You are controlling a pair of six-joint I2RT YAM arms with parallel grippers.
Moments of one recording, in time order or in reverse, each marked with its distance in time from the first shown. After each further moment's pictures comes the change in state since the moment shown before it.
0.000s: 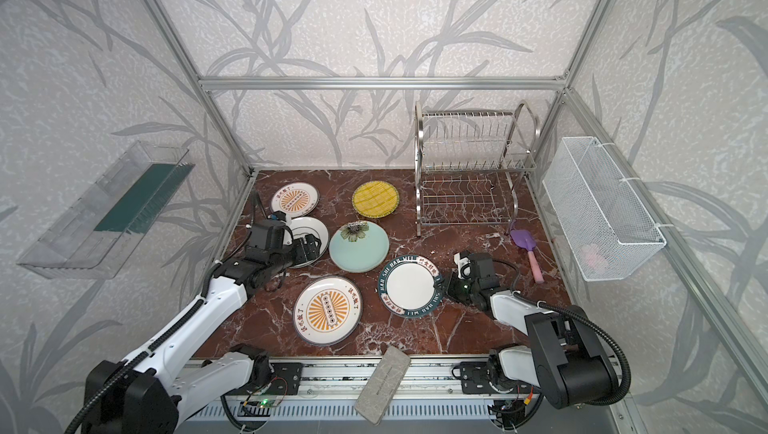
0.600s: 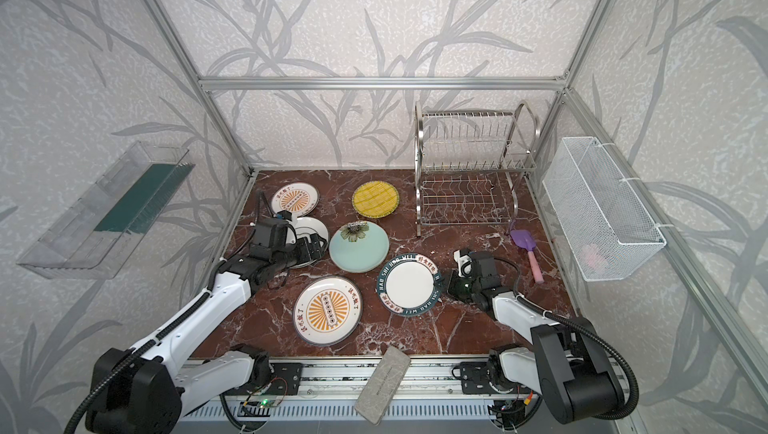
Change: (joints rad) left arm 0.000 0.039 0.000 0.040 0.078 -0.007; right arm -0.014 -0.091 0.016 -0.077 -0.011 -0.018
